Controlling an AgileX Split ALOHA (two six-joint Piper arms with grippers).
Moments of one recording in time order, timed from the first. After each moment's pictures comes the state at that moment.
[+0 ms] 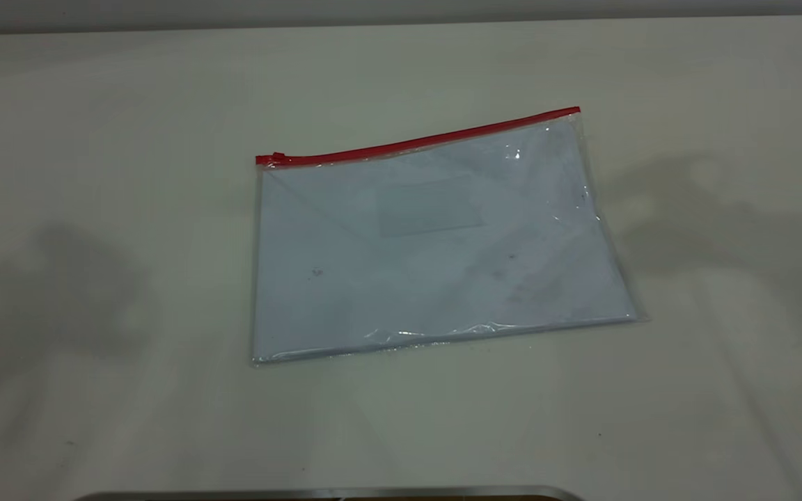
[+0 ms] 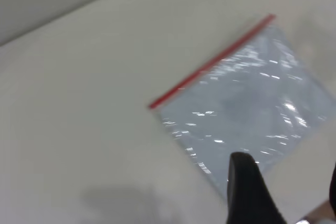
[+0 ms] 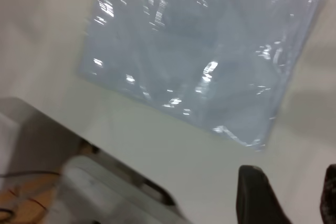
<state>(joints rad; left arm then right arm) -0.10 1.34 -1.63 -0.34 1.17 0.35 0.08 1.68 -1.48 0.47 1.21 -0.42</state>
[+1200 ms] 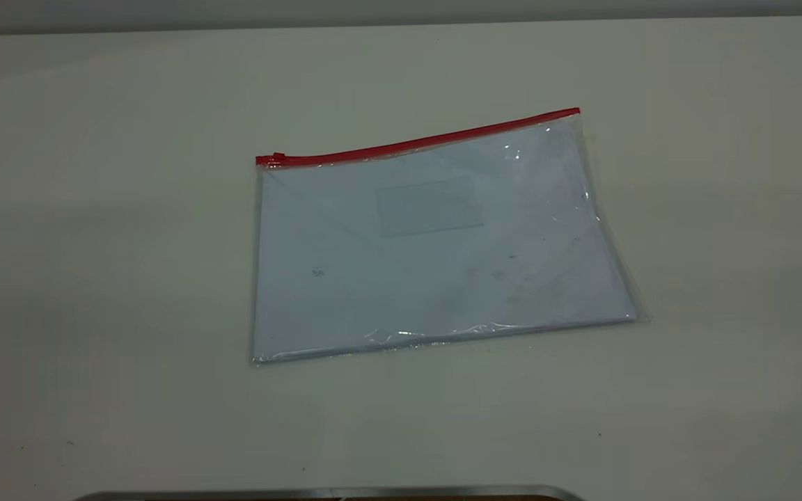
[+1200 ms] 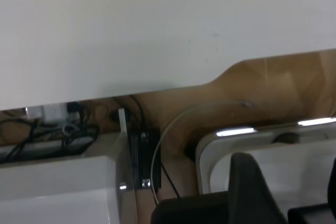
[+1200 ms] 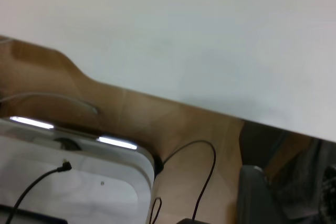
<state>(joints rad) -0.10 0.52 -0.50 -0.05 1.12 0.00 0.14 0.60 -0.48 0.06 1.10 -0.12</state>
